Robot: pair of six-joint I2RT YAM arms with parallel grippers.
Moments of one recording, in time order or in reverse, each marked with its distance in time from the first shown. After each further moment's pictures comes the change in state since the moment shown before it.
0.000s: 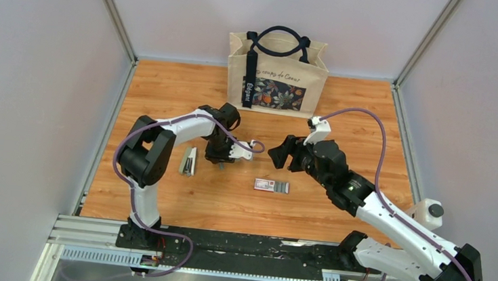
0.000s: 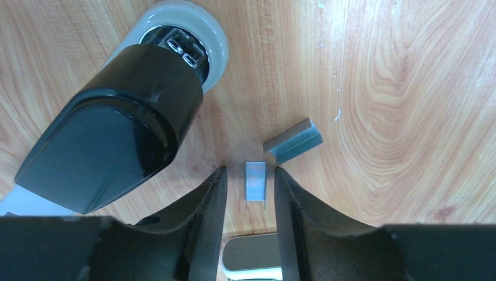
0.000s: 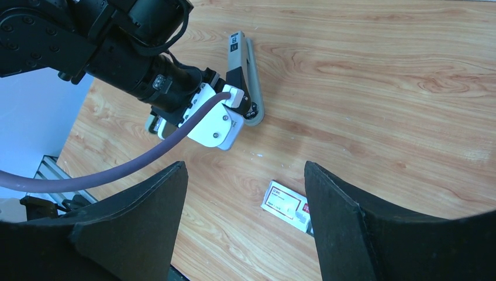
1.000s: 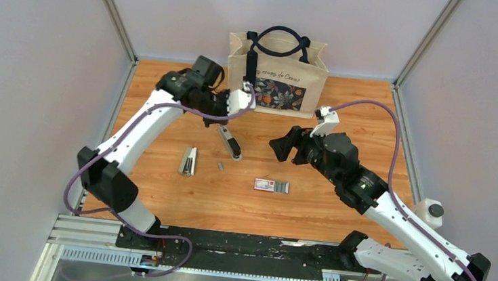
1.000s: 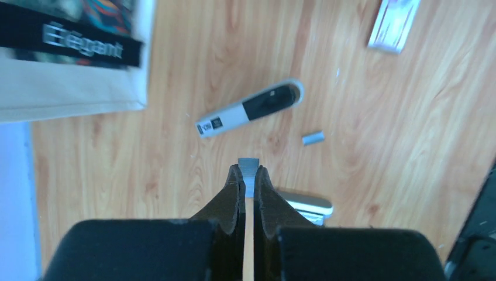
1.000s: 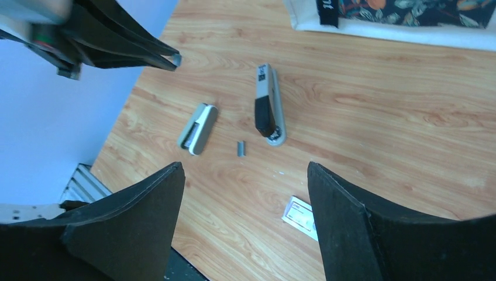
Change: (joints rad) left arm 0.035 -0.264 0.360 -0.219 0.151 -0.256; right arm 0.000 -0.024 0.131 -0.097 -0.008 -0.010
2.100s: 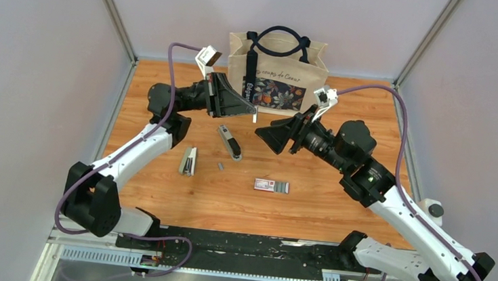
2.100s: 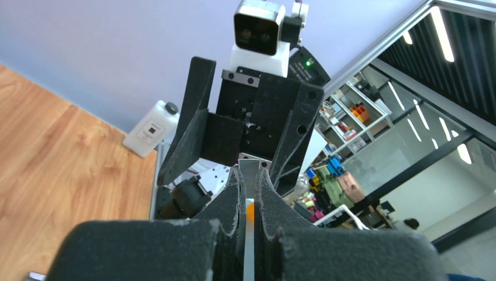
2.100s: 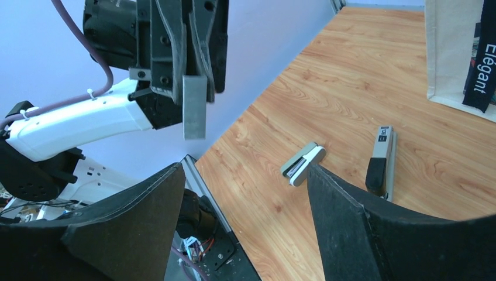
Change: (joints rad) left arm 0.097 -0.249 -0.575 2.100 0.724 -2.364; right arm 0.000 0.034 0.187 0.156 -0.324 0.032
